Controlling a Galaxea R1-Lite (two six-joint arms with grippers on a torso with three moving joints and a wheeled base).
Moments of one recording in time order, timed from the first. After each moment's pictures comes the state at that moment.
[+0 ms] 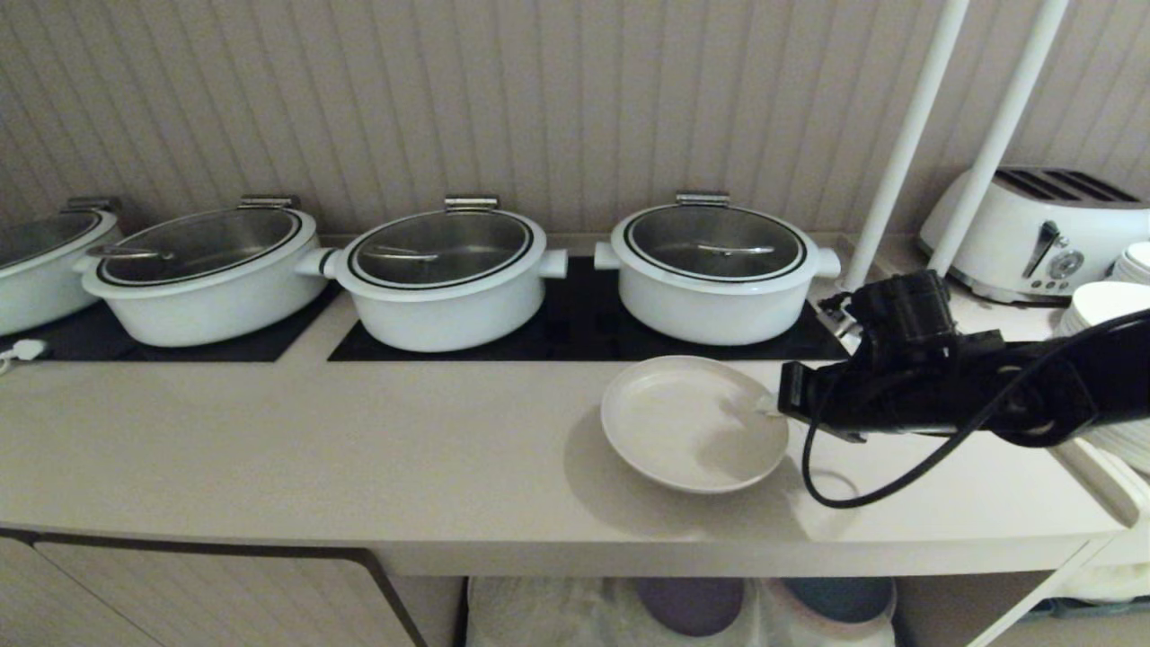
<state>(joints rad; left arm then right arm) 0.01 0.00 0.00 -0.01 0.00 -0.03 0.29 1.90 -1.03 -0.19 0.24 0.49</state>
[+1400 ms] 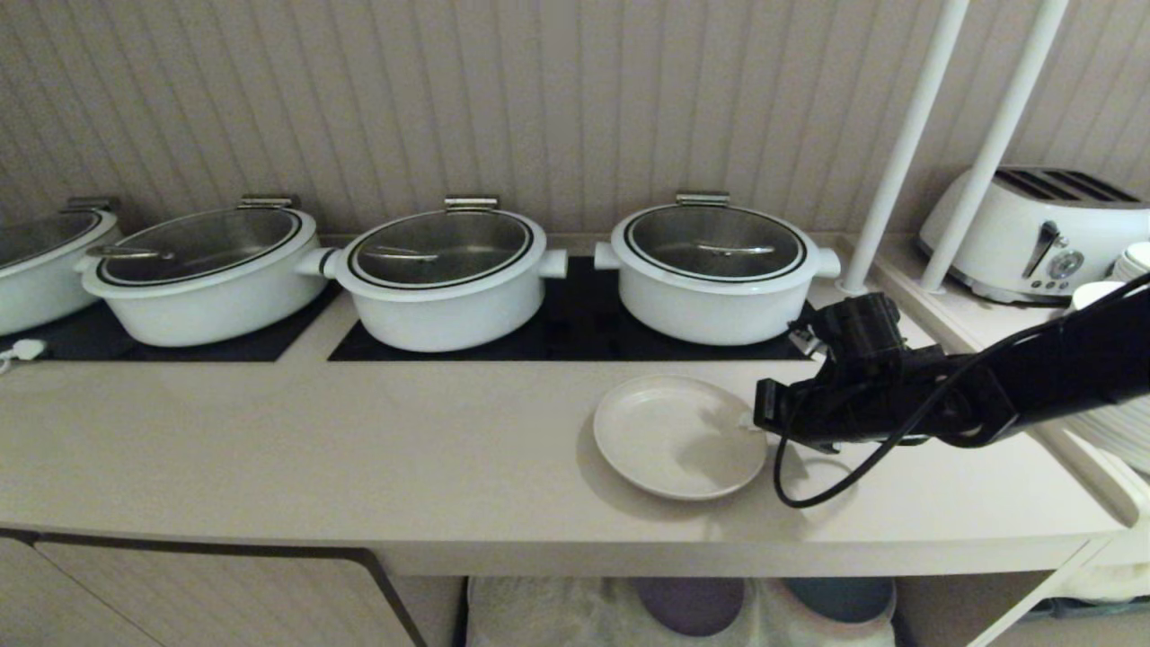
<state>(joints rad) 0.01 0.00 0.00 -0.01 0.00 -0.03 0.30 2.02 -1.08 -0.19 0.22 0.49</state>
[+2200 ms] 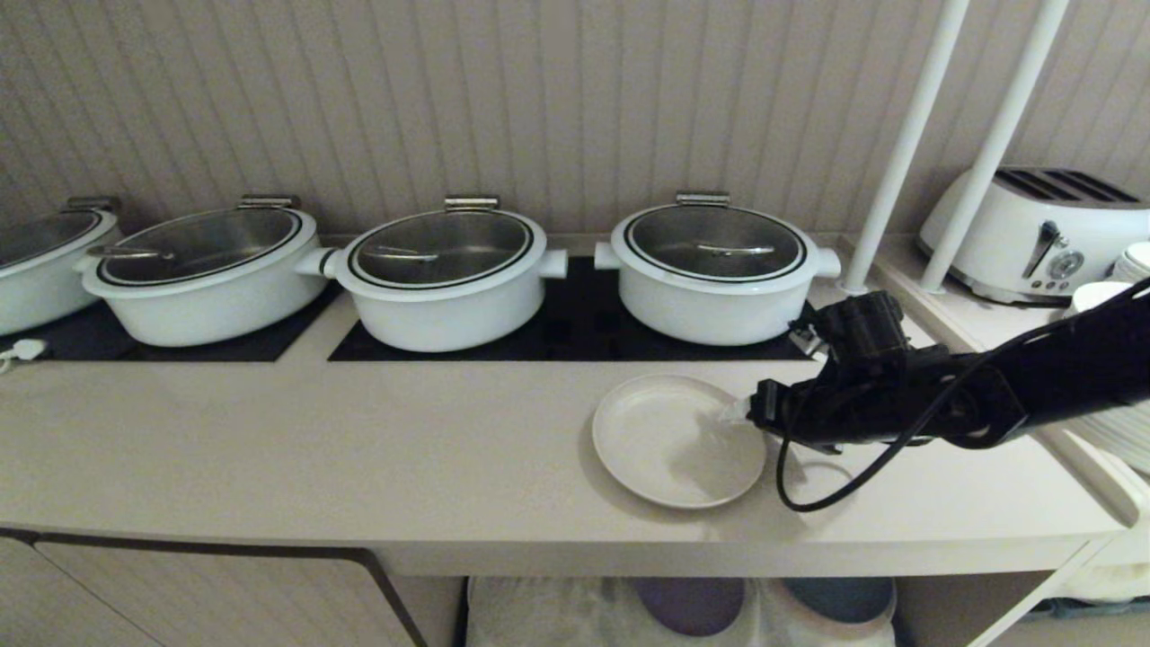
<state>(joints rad) 0.01 0.00 0.00 -0.01 0.00 -0.03 0.30 2.00 -1.06 -0.18 0.22 0.49</state>
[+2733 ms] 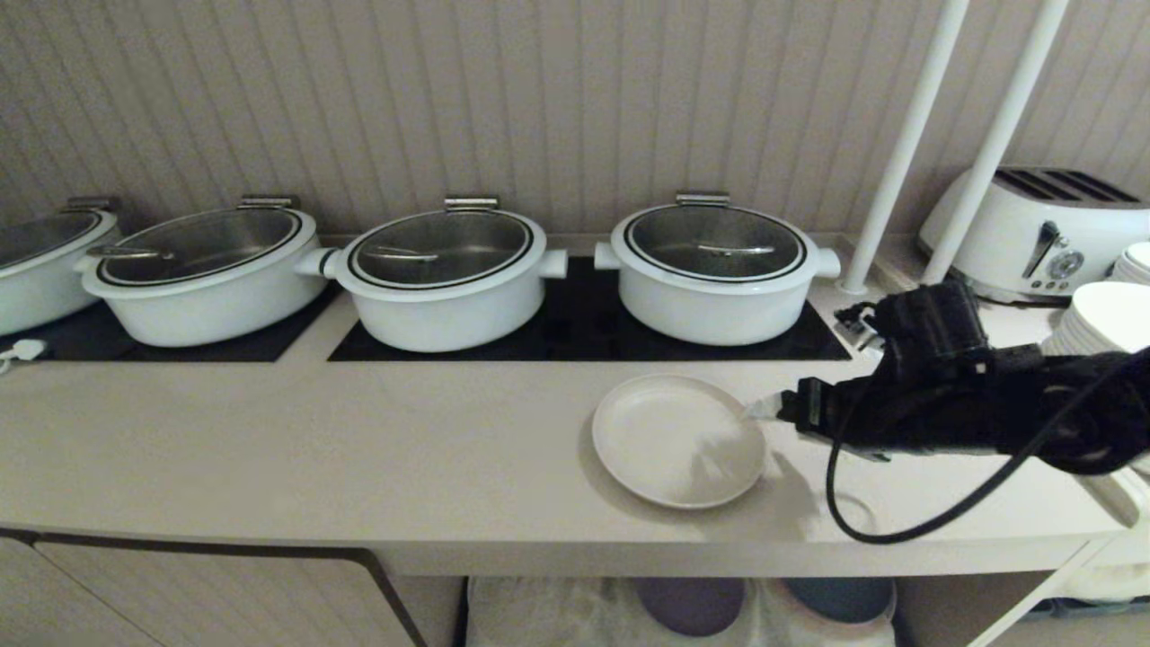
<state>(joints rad) 0.01 0.00 0.00 -0.01 0.00 -0.03 0.30 1.79 -0.91 -0.18 0.22 0.49</state>
